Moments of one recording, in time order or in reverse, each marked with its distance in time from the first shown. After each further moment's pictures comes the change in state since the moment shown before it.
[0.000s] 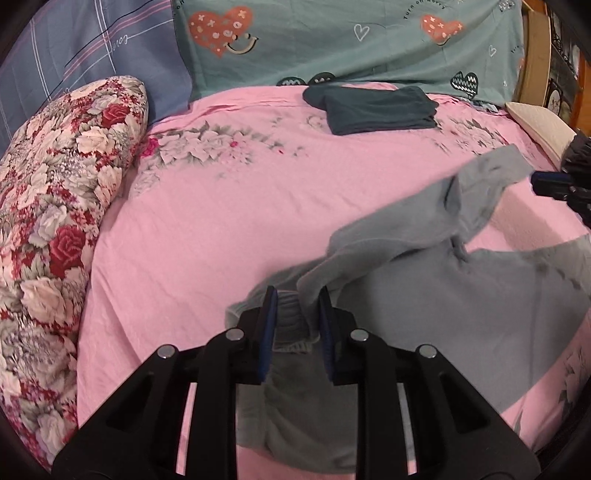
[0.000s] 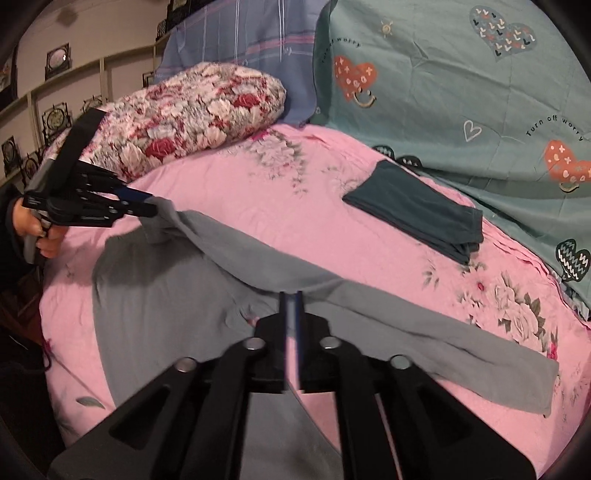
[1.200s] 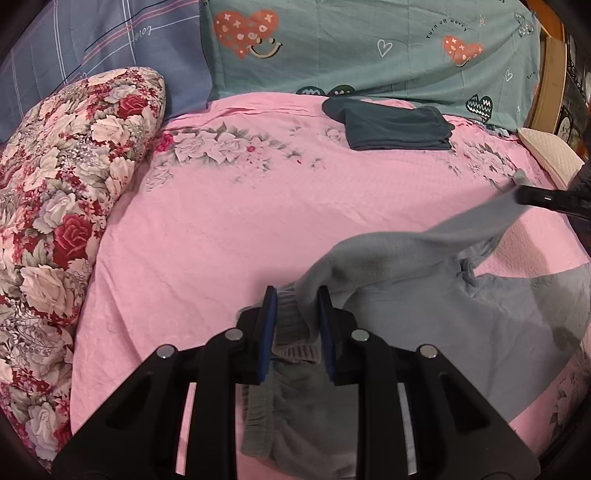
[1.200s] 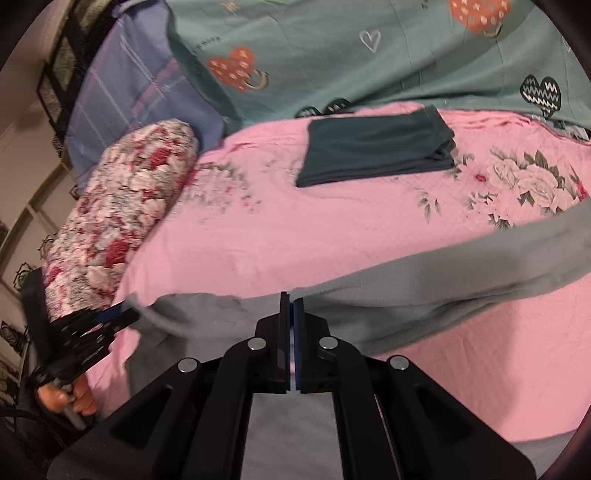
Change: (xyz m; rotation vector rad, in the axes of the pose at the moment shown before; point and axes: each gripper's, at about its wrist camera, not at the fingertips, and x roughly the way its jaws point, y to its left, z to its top) left arm -0.001 0.020 0.006 -0.082 -0.036 0.010; right arm 0.018 -0.025 0.017 0.614 -0.029 0.027
